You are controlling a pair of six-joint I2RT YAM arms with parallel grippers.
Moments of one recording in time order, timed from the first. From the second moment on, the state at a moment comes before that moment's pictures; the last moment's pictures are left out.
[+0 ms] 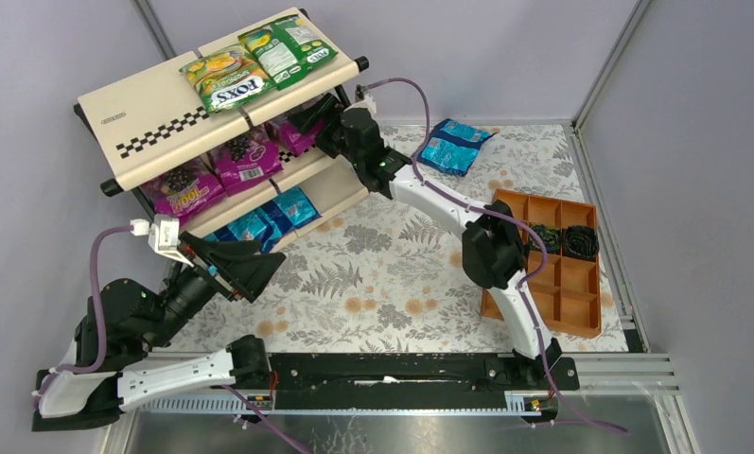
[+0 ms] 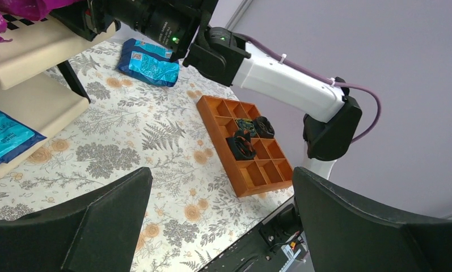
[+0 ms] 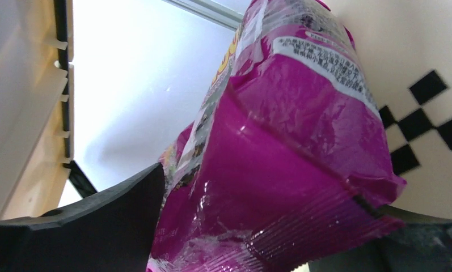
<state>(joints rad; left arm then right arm) -1.24 0.29 1.05 -0.69 -0.55 -0.58 0.79 2.28 2.09 0.13 0.10 1.12</state>
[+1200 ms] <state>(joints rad) -1.24 0.43 1.05 -0.68 -0.53 -0.58 0.79 1.91 1.71 -0.01 0.07 0.95</state>
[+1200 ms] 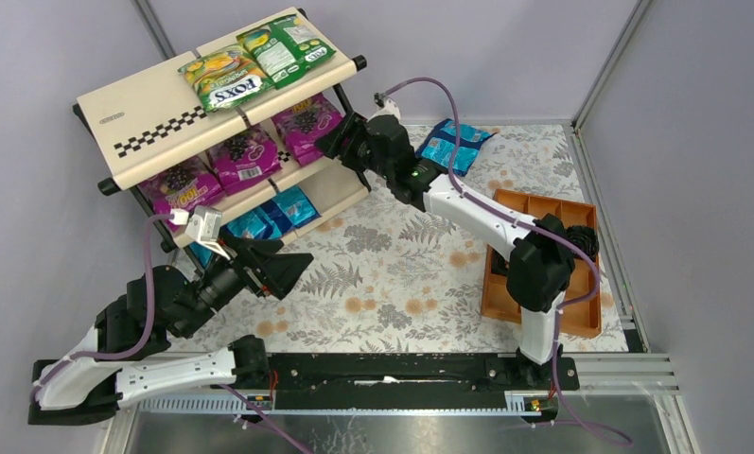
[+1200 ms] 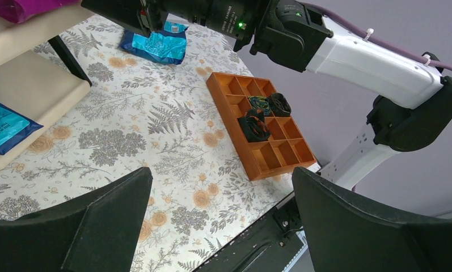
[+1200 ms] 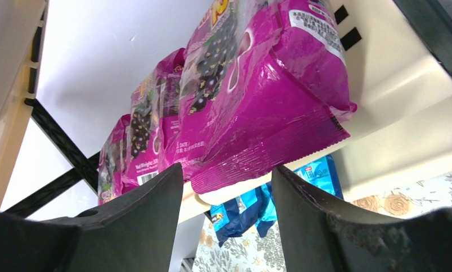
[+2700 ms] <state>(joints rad) -1.24 0.58 0.99 -0.55 -0.47 -0.58 0.62 1.35 1.00 -0.22 0.36 0.44</state>
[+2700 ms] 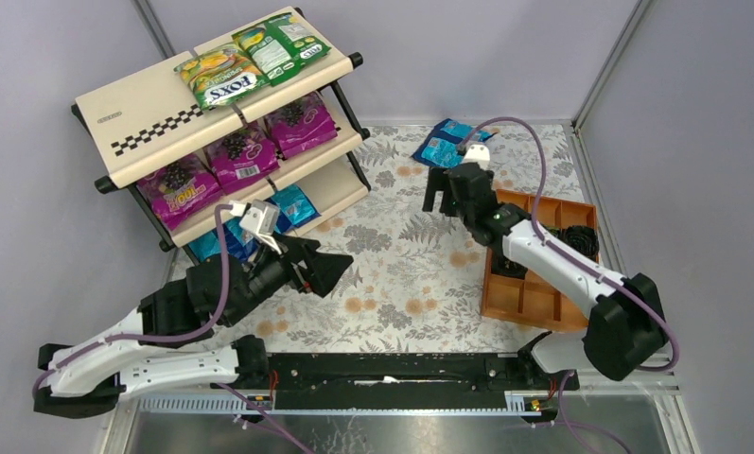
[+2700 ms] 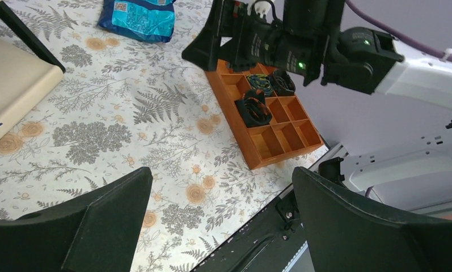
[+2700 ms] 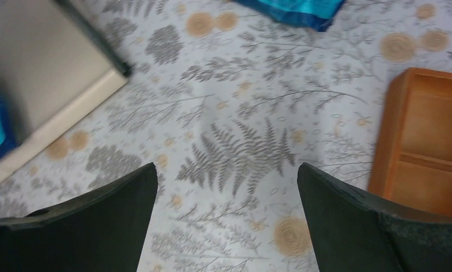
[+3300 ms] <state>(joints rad) -1.24 0.65 0.99 -0.50 -0.45 -0.62 0.12 2.10 1.62 -0.37 -0.02 0.58</state>
